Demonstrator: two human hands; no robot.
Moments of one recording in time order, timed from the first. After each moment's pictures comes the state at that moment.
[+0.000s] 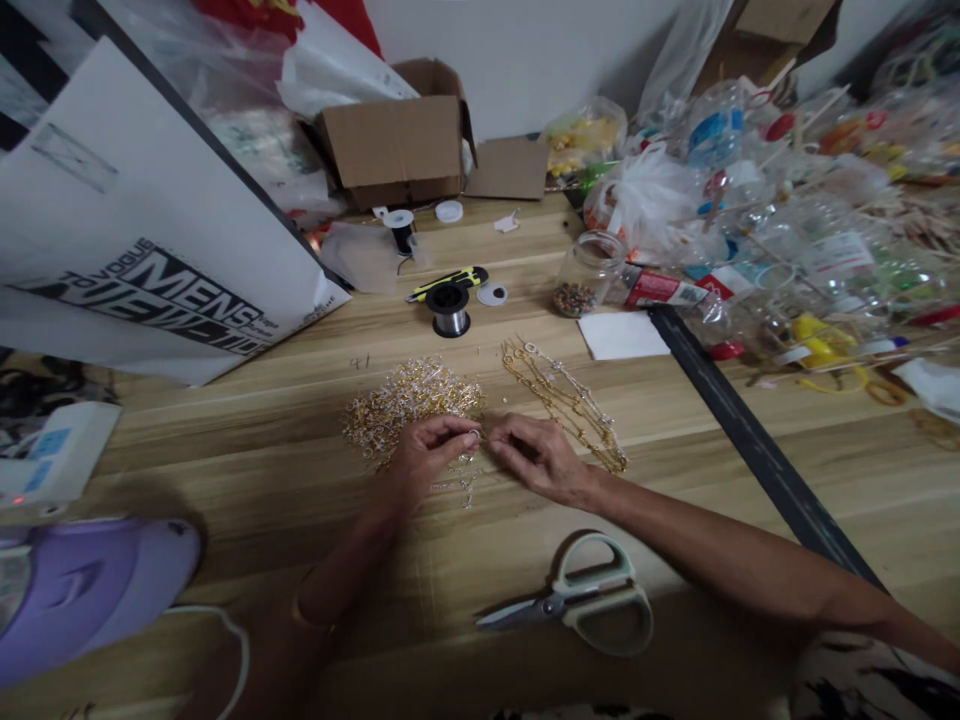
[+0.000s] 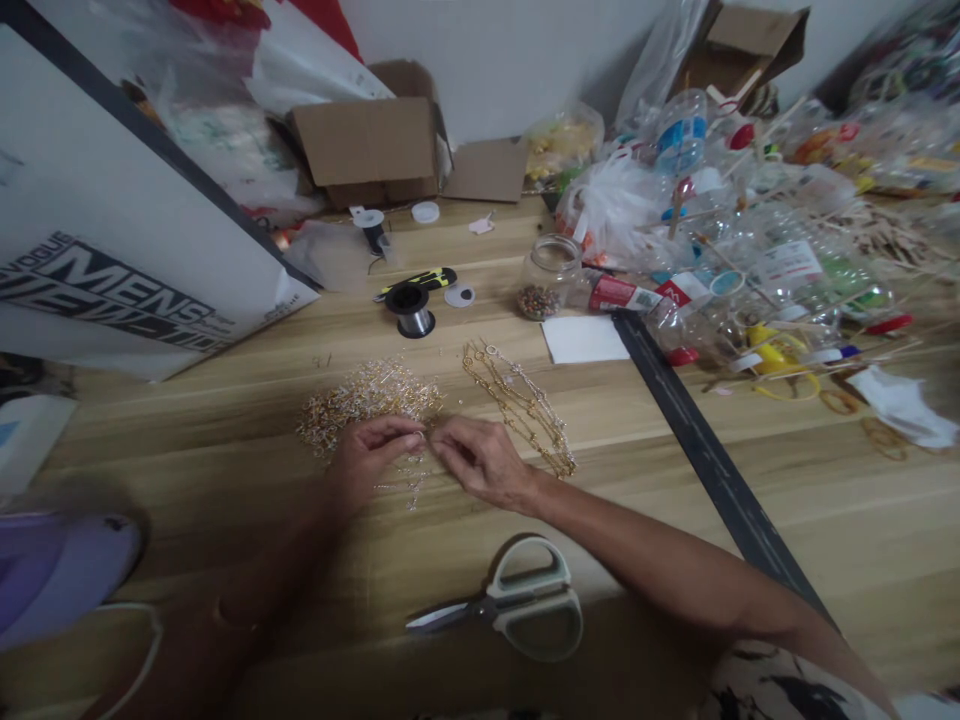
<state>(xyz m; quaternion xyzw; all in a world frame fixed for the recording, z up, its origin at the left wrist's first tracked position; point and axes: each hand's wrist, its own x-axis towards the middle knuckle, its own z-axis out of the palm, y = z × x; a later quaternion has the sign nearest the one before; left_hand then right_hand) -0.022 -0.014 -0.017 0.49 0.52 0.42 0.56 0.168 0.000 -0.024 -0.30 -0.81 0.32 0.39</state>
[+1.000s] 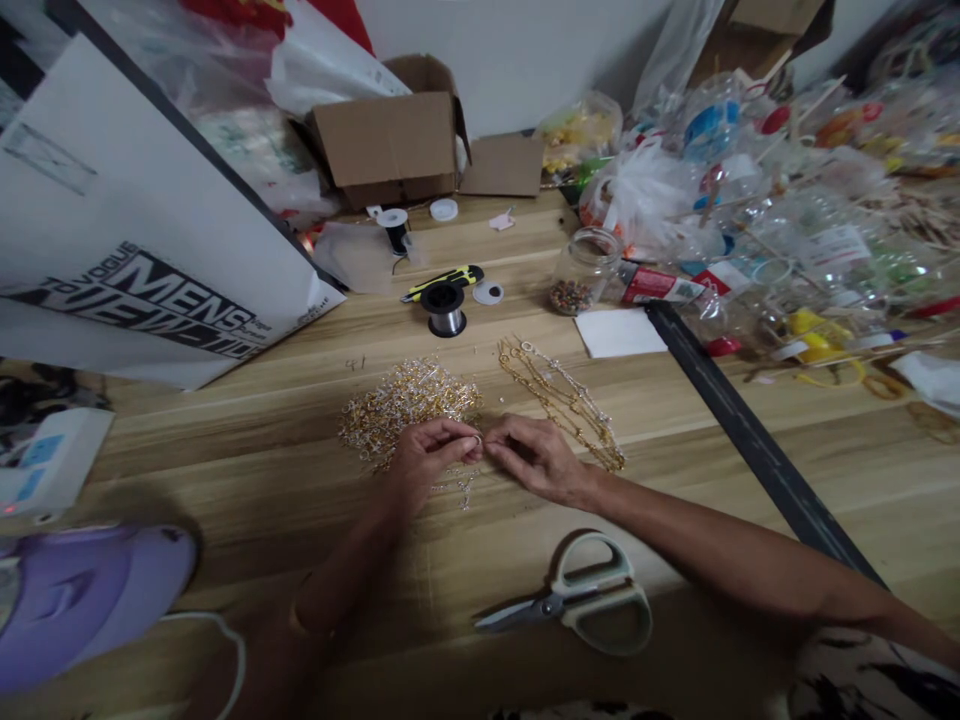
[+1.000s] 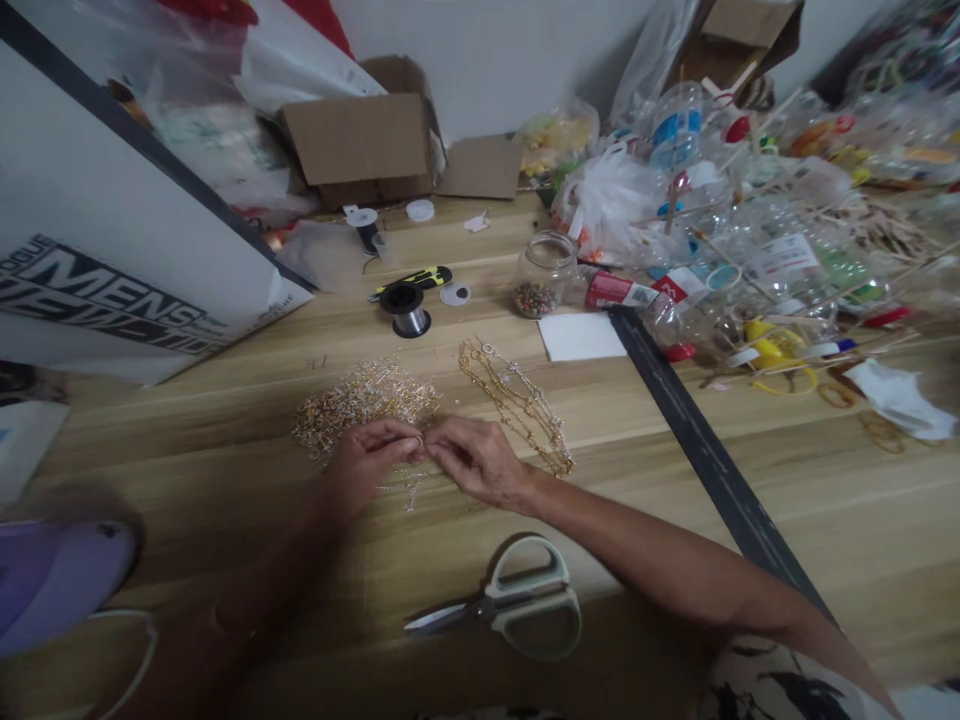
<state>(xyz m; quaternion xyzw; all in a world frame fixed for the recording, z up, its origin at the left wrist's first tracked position) -0.013 -0.016 -0.007 0.44 0.50 0.44 0.61 0.168 0.000 -0.022 -0.28 -0.81 0.32 0.40</state>
